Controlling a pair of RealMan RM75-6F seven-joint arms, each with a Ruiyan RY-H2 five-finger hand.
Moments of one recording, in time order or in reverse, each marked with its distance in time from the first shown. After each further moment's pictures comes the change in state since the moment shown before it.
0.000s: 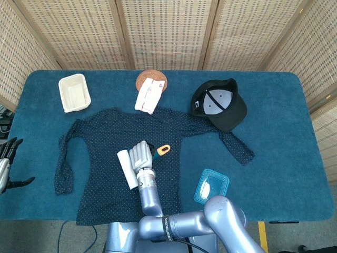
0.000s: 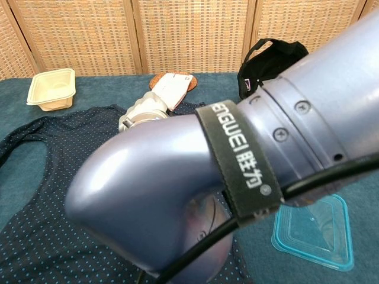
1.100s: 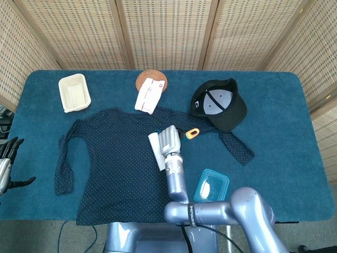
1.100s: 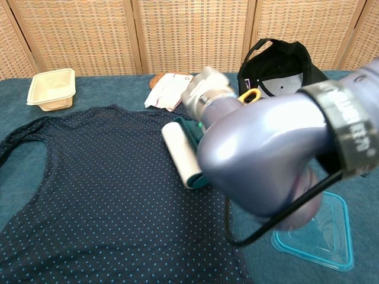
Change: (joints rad) left arm -0.001 -0.001 -0.003 -0.017 -0.005 0.007 0.022; right arm -0.183 0.144 -0.107 -0.076 -0.114 0.034 -0.053
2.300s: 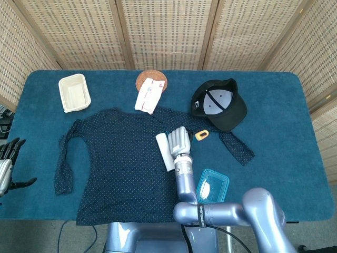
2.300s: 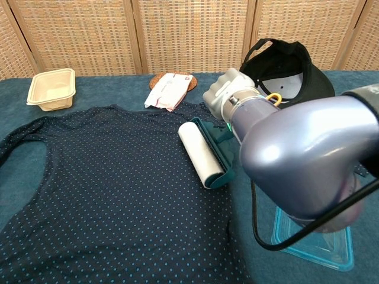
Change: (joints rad) left arm 0.003 0.000 0.009 -0.015 0.019 0.010 0.014; right arm -0.125 0.071 -0.020 -0.084 -0.054 0.012 0.040
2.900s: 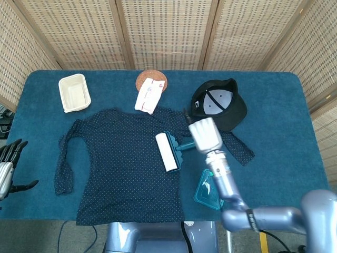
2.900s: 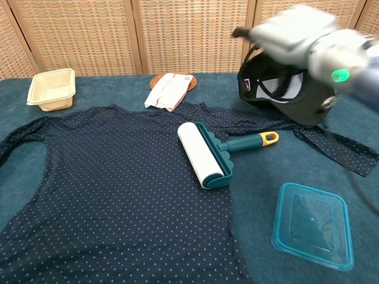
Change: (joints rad) left arm 0.022 0.014 0.022 -0.022 0.078 0.057 -0.024; right arm -0.282 0.416 -0.183 -0.307 -0.581 0.020 0.633
